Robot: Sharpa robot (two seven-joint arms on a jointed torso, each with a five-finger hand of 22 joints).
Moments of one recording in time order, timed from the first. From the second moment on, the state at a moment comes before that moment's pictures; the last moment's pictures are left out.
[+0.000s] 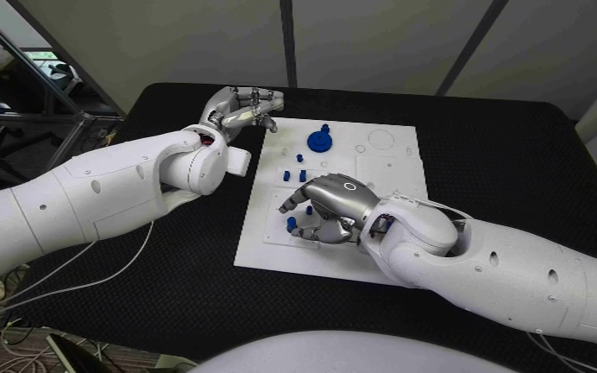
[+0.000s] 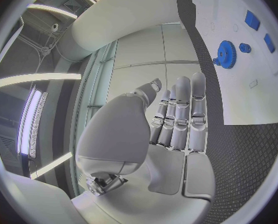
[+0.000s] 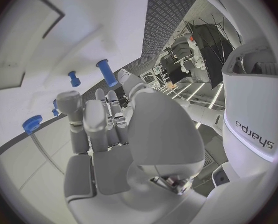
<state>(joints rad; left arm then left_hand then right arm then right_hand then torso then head) 1.09 -0.83 0.09 1.43 -0.16 -0.39 0.36 1.40 -0.11 0.39 0.03 0.11 0.93 0.19 0.21 0.07 0.92 0.13 0.49 0.14 1.09 0.04 0.98 0.43 0.19 1.05 0.14 0.56 0.93 0.96 -0.66 0.04 1.73 -1.72 -0.33 -0.08 1.40 -0.17 0.25 0.06 0.21 0.93 0.15 0.07 0.07 0.93 0.12 0.21 0.07 1.45 0.03 1.20 0.94 0.12 1.16 0.14 1.17 1.01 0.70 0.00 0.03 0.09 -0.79</state>
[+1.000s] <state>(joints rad) 1.09 -0.86 0.09 1.45 -0.16 -0.39 0.36 1.40 -0.11 0.38 0.03 0.11 0.93 0.19 0.21 0.07 0.92 0.13 0.49 0.14 1.09 0.04 0.98 0.43 0.18 1.05 0.14 0.56 0.92 1.00 -1.15 0.08 1.95 -1.41 -0.37 -0.35 1.27 -0.13 -0.06 0.29 0.47 1.00 0.10 0.33 0.21 1.37 0.02 1.31 1.20 1.47 -0.05 1.50 1.31 0.08 1.38 0.06 1.38 1.30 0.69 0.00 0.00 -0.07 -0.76</state>
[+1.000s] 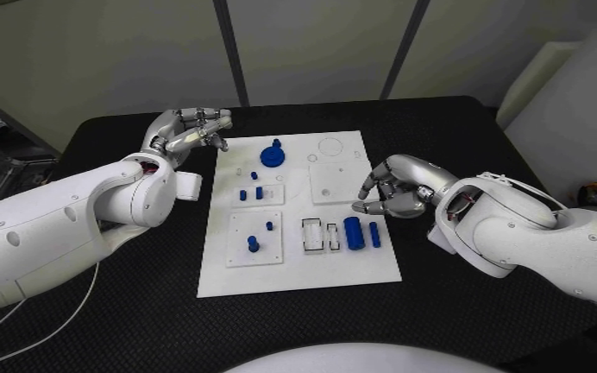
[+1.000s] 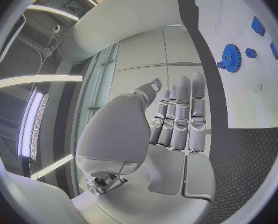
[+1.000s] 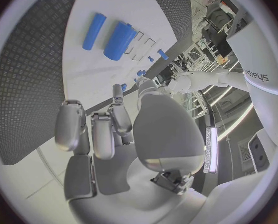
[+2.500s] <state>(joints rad) 1.09 -0.87 0.09 1.46 -0.16 -0.39 0.35 1.39 -0.10 0.38 0.03 0.11 0.93 0.19 0.21 0.07 0.91 0.12 0.49 0.14 1.09 0.04 0.98 0.43 0.19 1.05 0.14 0.56 0.92 0.91 -1.03 0.08 1.88 -1.58 -0.26 -0.48 1.20 -0.10 -0.15 0.29 0.39 0.94 0.09 0.45 0.30 1.37 0.02 1.32 1.23 1.47 -0.05 1.51 1.31 0.08 1.38 0.07 1.38 1.31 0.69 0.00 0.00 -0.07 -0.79</state>
